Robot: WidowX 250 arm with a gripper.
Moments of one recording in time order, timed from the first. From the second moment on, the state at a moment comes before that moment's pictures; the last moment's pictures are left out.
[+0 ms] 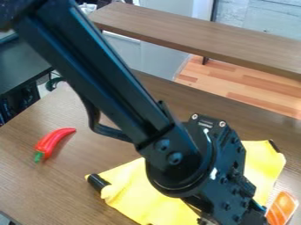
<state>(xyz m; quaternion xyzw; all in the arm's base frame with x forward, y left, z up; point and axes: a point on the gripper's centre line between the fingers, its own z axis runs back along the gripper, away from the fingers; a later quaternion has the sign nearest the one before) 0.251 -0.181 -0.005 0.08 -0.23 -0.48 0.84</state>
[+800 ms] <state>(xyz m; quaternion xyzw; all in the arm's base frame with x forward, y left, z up) 0.256 -0.184 -0.029 0.09 -0.19 -0.49 0.84</state>
